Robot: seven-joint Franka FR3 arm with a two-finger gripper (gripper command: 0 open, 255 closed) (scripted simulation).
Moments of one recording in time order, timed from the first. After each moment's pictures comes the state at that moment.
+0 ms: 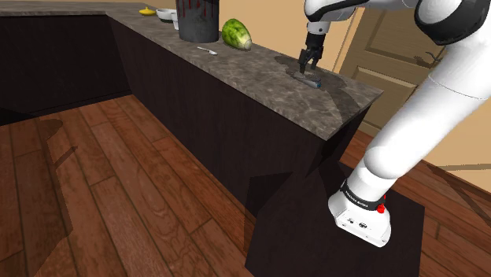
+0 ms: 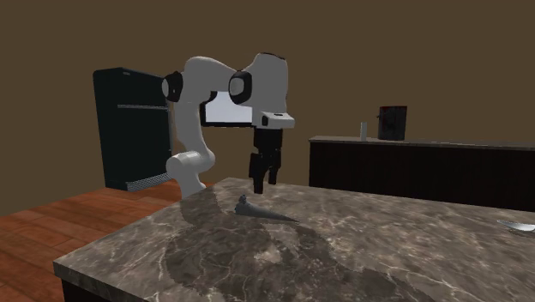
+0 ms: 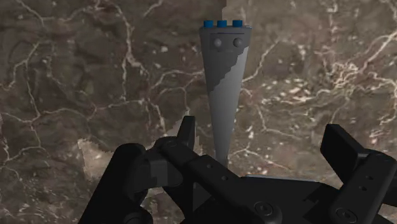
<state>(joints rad) -0.13 -0.09 -0.44 -1.96 -0.08 1.86 -0.41</state>
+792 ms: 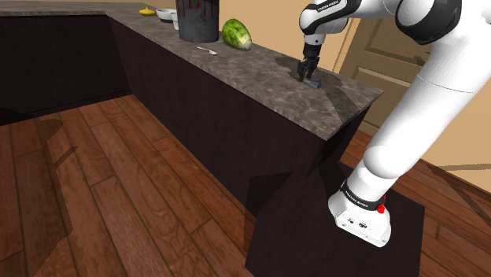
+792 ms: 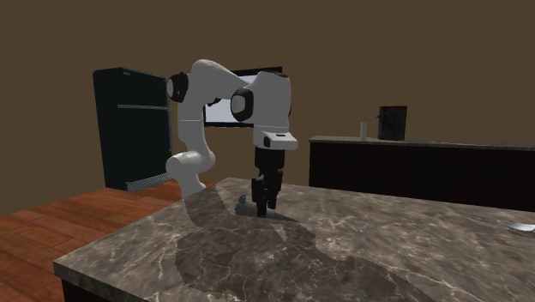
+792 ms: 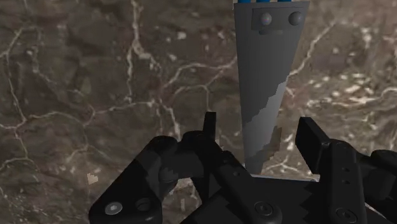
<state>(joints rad) -0.15 0.01 -0.47 -1.98 -0.05 1.97 -0.45</state>
